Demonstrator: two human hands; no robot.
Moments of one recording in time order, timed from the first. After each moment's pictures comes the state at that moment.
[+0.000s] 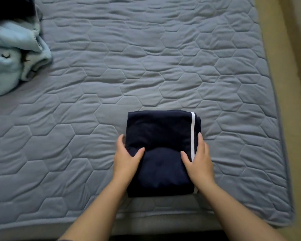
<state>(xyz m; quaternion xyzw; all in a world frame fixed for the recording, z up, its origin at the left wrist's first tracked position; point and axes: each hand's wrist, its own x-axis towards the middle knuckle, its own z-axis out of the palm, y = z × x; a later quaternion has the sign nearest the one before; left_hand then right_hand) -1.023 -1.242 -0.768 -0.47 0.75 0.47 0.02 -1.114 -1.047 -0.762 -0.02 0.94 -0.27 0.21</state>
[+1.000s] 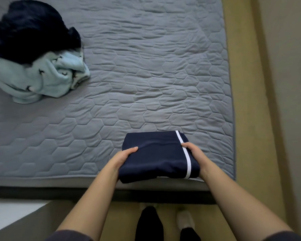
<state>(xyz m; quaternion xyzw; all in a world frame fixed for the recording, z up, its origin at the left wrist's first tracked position) -0.974 -1.245 -0.544 -0.57 0.35 0.71 0.21 -1.106 -1.029 -0.538 0.32 0.57 -0.53 0.54</state>
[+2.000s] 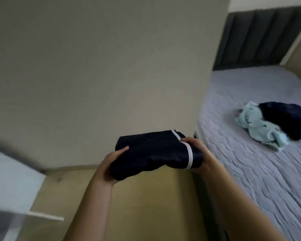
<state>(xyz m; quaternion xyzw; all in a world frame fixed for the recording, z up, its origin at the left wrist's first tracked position) -0.456 -0.828 -0.130 -0.66 0.12 0.52 -0.52 -0.665 -0.975 -0.137 -0.28 0.48 -0.17 0.81</state>
